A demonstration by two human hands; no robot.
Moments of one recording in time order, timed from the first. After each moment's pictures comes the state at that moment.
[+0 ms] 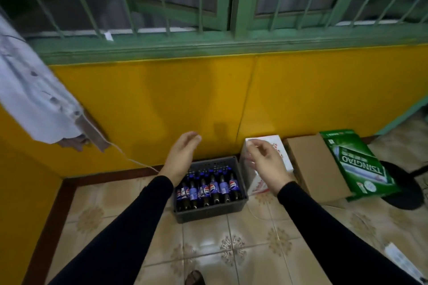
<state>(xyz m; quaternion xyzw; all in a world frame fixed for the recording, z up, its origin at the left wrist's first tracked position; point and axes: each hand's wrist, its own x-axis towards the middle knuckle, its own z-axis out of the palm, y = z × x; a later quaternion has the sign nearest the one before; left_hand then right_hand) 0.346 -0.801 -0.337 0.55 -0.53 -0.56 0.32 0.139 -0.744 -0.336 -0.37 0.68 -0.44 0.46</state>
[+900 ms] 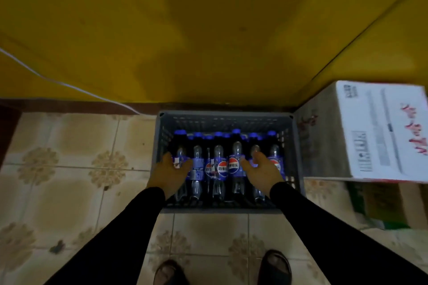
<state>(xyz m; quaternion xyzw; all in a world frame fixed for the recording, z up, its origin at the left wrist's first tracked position) 0.378 -0.963 -0.913 0.77 -0.40 -0.50 0.01 0.140 -0.963 -0.908 -0.42 0.75 -0.05 0.51</state>
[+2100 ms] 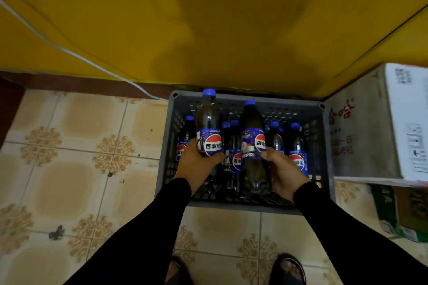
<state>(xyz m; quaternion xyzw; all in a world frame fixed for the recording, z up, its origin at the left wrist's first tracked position) 0.355 -0.953 -0.949 0.70 -0.32 -0.58 0.26 0.146 -0.955 -0.962 -0.14 0.55 -0.31 0.76</state>
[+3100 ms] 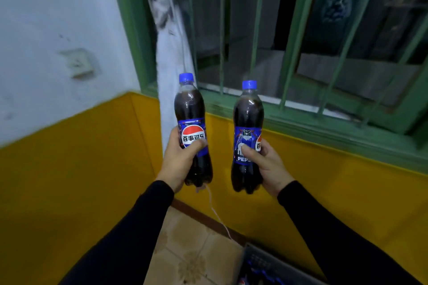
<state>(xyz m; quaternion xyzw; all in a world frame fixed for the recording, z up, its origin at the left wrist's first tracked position) 0.565 -0.888 -0.243 0.59 -0.38 -0.29 0.65 0.382 -0.979 -0.263 -0.55 0.27 -0.39 0.68</state>
